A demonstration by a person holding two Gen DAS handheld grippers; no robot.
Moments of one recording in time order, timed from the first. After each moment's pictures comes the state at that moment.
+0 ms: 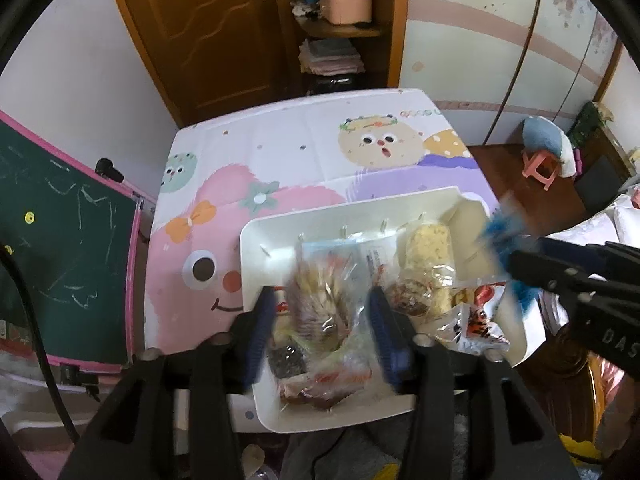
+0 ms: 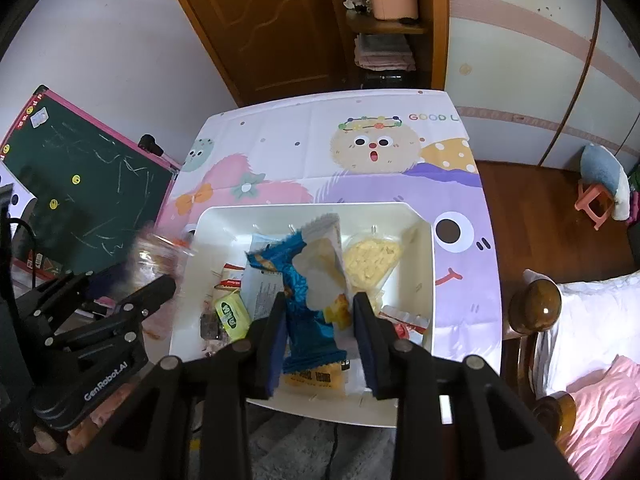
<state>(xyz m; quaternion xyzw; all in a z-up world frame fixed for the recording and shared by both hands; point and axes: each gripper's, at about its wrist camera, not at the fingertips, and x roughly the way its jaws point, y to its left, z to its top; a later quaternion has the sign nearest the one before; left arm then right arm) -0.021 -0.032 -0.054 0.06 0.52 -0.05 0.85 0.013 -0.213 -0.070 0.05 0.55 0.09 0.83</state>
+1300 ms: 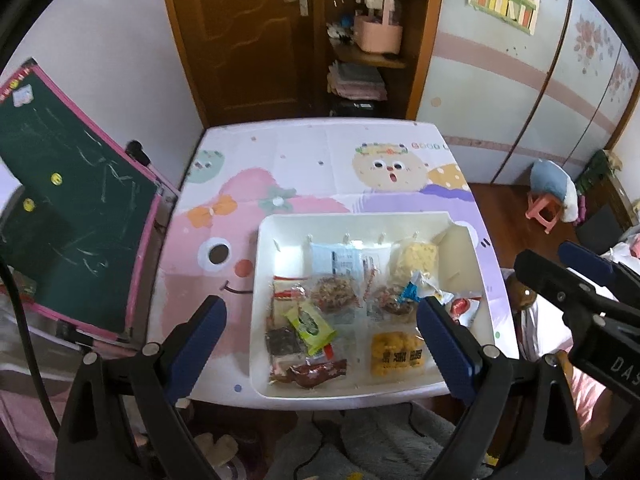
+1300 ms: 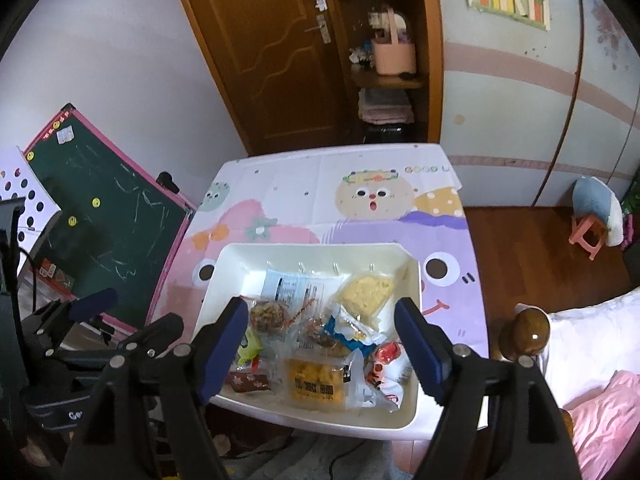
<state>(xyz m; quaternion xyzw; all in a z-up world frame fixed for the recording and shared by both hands) -0.071 -0.022 -0.011 0.01 0.49 0.00 0.87 -0.030 -0.218 -0.021 0.05 0.45 0.09 0.89</state>
